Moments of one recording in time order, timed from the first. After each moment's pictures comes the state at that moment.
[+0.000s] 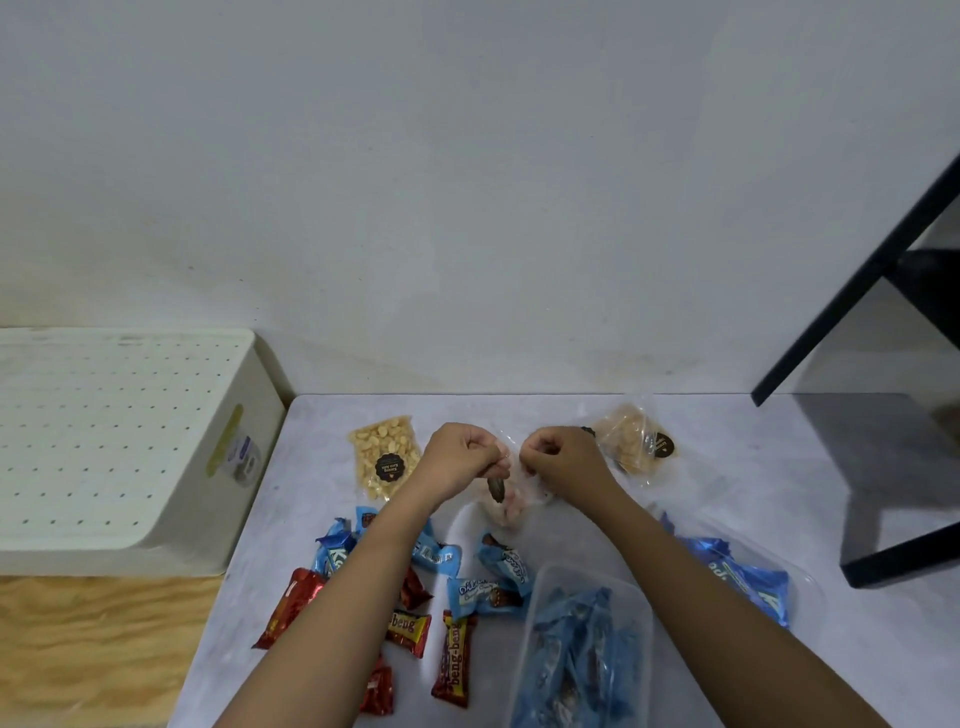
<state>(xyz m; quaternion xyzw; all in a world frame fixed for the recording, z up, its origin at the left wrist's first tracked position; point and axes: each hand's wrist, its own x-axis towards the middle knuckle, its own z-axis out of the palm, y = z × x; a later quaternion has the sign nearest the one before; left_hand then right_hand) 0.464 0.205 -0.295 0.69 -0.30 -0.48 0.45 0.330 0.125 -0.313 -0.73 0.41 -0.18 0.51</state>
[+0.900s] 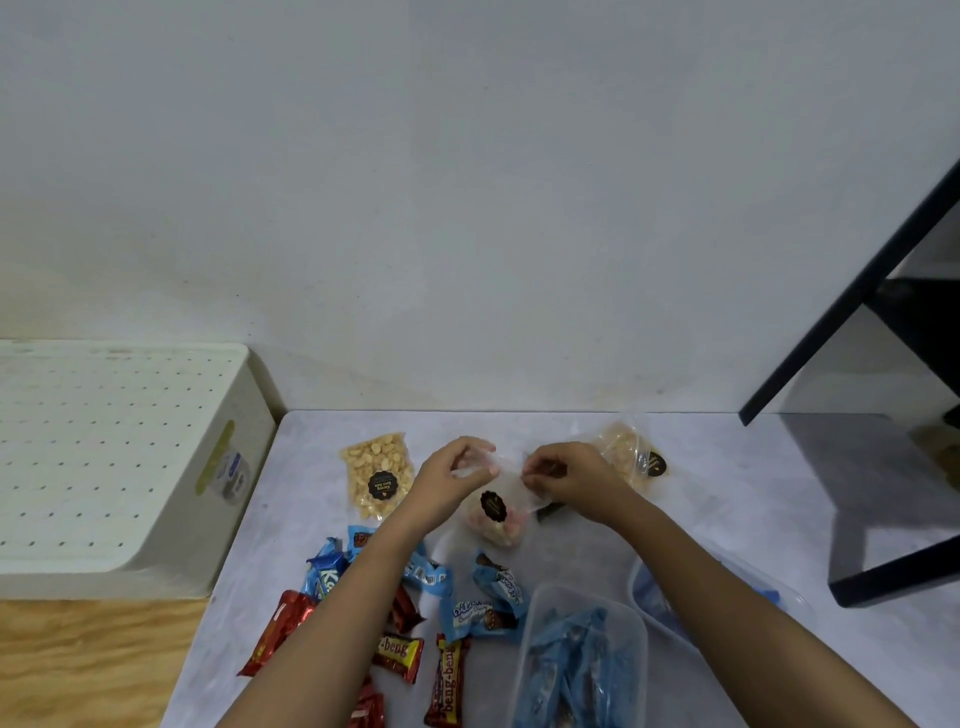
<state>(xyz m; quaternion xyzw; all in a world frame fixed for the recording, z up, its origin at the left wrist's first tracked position) 0.481 0.210 -0.330 0.69 -0.41 -0.40 0.46 0.315 0.103 -0.309 -0.83 0.34 -0.09 0.43</state>
